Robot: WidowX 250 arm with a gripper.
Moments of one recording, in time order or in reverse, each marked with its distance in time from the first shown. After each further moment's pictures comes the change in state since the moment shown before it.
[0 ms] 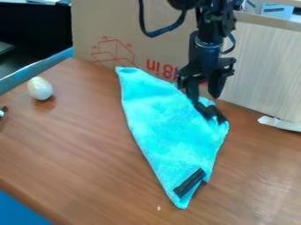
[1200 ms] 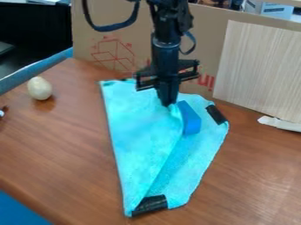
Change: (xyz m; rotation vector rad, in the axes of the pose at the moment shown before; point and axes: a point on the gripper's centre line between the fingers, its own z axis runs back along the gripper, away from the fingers) arm 0.006 0.058 0.018 0.007 0.011 -0.050
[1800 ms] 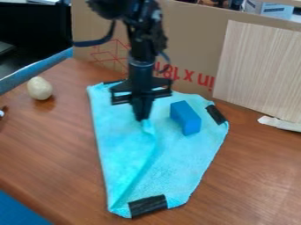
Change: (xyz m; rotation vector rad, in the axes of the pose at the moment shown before) arm 0.003 0.042 -0.026 0.080 0.010 -0.020
